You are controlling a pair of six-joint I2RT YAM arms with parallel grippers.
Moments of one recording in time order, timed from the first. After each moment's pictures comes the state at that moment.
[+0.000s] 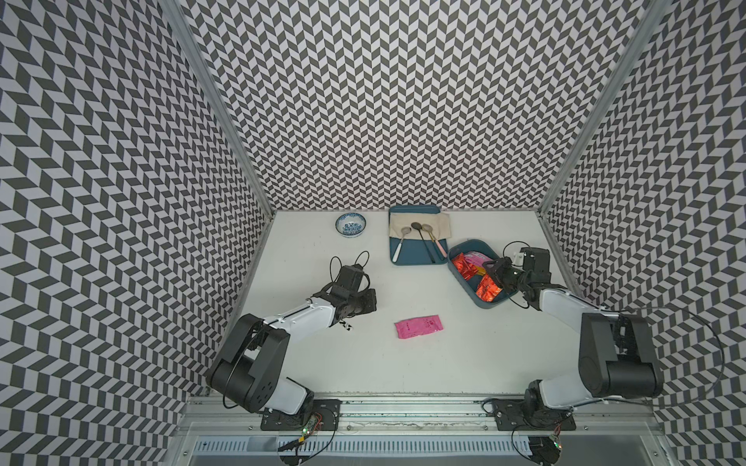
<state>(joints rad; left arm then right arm) -0.46 1.47 0.70 -0.14 0.21 -0.56 -0.05 1.46 0.71 0.09 -0.47 0.91</state>
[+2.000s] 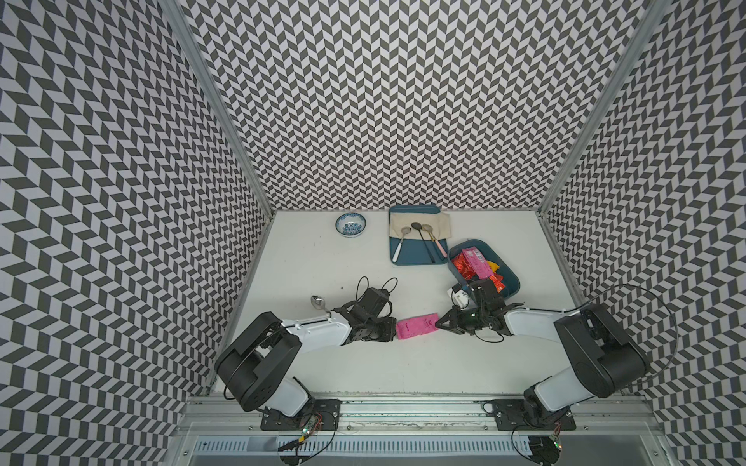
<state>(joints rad) -0.72 1.49 0.62 -0.12 0.26 -0.59 0.40 1.54 0.55 0.02 -0.73 0.63</state>
